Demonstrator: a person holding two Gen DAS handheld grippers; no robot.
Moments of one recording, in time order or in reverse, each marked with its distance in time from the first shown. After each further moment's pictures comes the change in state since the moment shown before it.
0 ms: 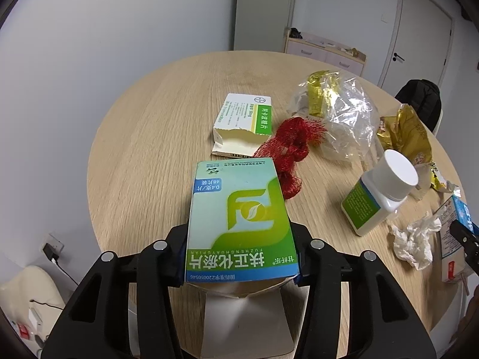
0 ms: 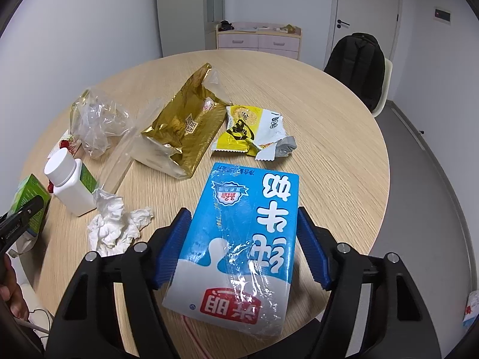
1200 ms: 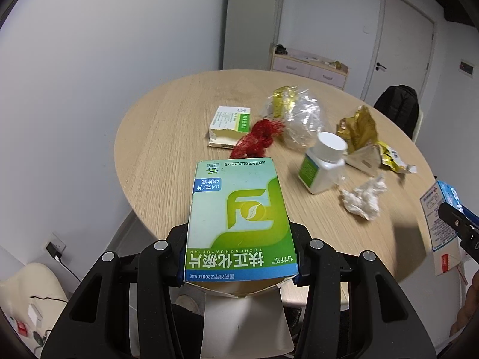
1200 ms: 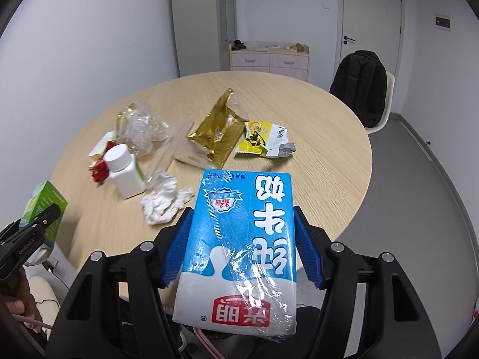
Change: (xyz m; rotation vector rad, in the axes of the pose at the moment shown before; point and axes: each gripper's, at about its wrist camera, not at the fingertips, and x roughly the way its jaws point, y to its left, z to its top) left arm -0.096 -0.004 -0.047 0.027 -0.090 -0.054; right arm -0.081 0.002 -0.031 -0.018 -0.104 0.074
